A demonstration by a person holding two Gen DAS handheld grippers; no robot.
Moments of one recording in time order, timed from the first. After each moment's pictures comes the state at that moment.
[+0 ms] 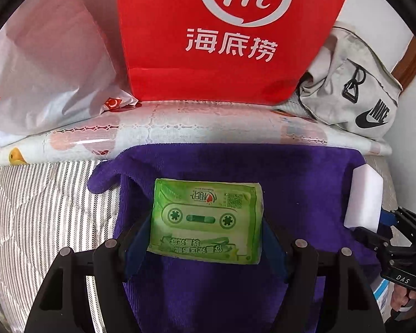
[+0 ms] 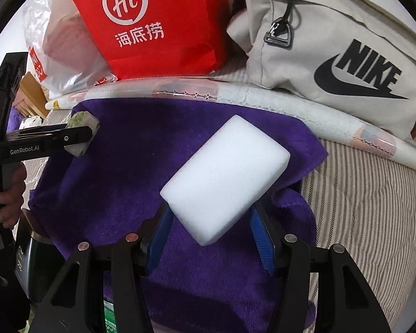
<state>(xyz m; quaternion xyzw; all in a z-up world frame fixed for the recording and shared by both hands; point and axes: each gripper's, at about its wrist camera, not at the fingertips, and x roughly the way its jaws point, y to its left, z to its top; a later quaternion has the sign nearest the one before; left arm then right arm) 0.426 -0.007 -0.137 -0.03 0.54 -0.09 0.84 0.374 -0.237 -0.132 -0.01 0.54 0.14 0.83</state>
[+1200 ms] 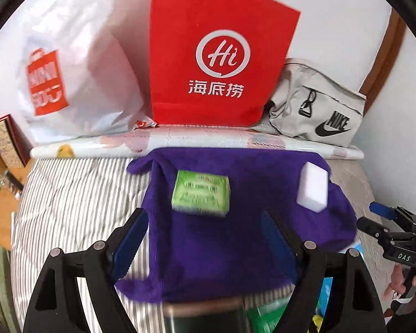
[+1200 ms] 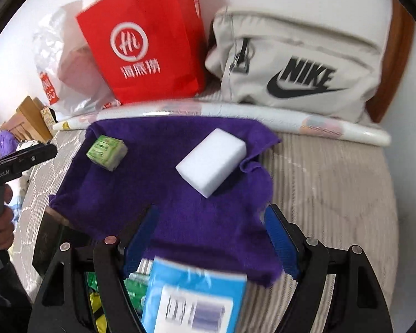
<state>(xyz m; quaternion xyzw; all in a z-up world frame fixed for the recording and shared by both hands) 0.316 0.024 -0.064 -0.04 0.46 -0.09 0.88 0.292 -0.264 -0.070 0.01 0.48 0.08 0.87</state>
